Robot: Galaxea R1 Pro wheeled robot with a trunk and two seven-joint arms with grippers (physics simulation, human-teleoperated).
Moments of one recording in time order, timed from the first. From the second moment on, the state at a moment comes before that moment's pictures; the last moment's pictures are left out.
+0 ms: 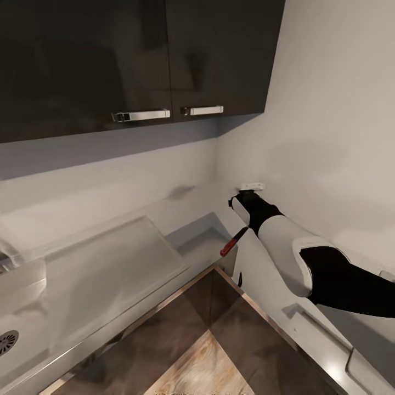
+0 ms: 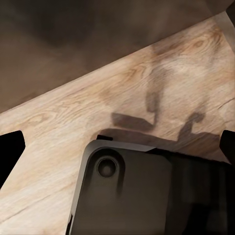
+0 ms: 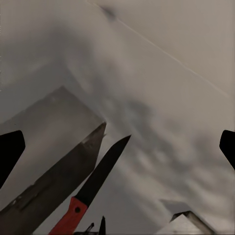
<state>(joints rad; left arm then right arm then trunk) 0.32 0.03 0.01 -0.78 0.25 -0.30 -0.06 -1.43 0.17 0.03 -0.22 -0.02 0.46 -0.42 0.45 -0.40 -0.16</state>
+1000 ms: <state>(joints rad) 0.32 0.03 0.01 -0.78 0.25 -0.30 -0.06 -1.43 0.17 0.03 -0.16 -0.07 0.40 -0.42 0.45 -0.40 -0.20</state>
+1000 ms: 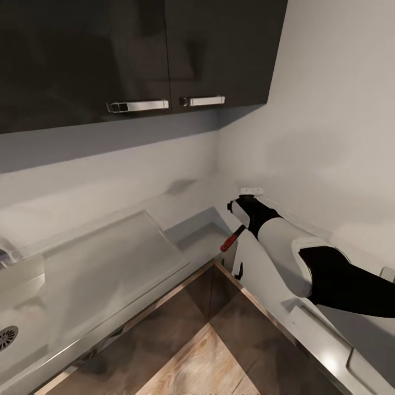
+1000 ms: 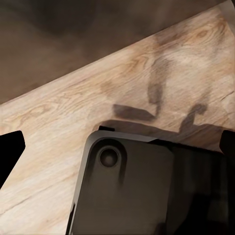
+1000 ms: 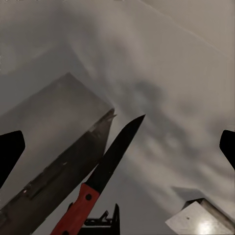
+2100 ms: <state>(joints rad) 0.32 0.03 0.01 -0.77 0.25 -0.30 -0.06 -1.43 0.17 0.03 -0.15 -0.09 0.40 -0.42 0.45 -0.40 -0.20</state>
